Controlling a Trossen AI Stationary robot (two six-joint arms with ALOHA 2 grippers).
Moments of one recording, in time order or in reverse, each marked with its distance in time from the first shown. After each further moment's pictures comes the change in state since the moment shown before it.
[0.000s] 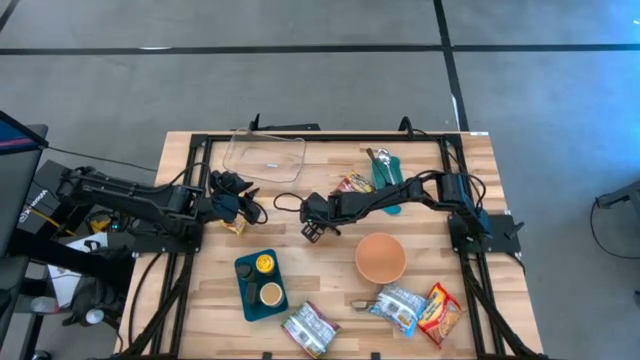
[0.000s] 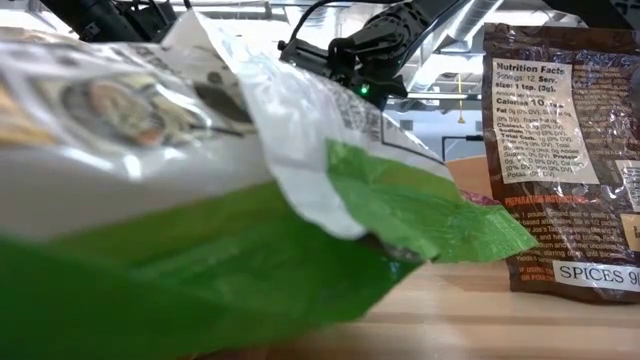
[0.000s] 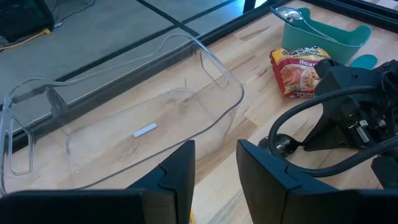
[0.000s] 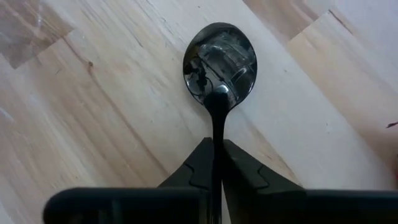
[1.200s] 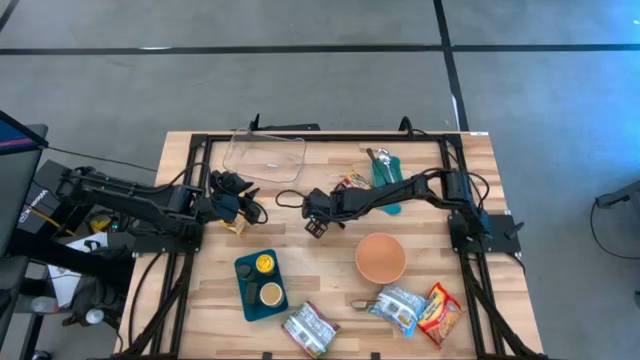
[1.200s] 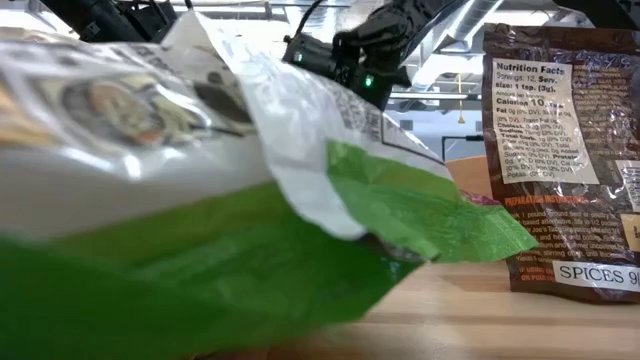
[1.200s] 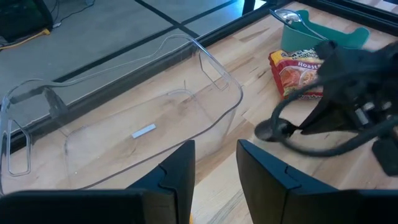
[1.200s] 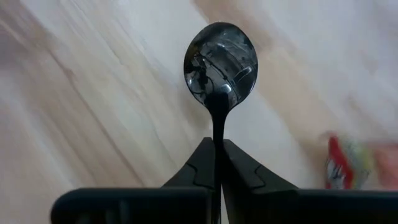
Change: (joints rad) left arm 0.000 0.000 0.000 0.008 0.000 0.000; right arm -0.001 -0.052 -0.002 -0.039 0.047 -0.078
